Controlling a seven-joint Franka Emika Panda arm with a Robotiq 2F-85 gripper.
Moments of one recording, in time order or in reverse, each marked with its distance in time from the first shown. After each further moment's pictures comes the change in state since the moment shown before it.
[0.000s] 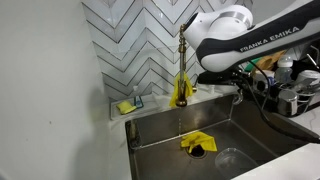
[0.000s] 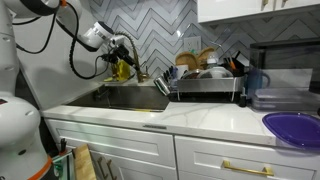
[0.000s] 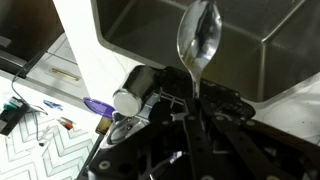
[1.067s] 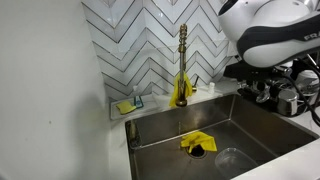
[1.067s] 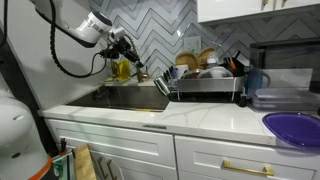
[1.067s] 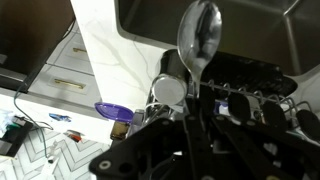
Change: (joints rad) arm -0.153 -0.309 -0.006 -0.312 0.044 0.203 0.000
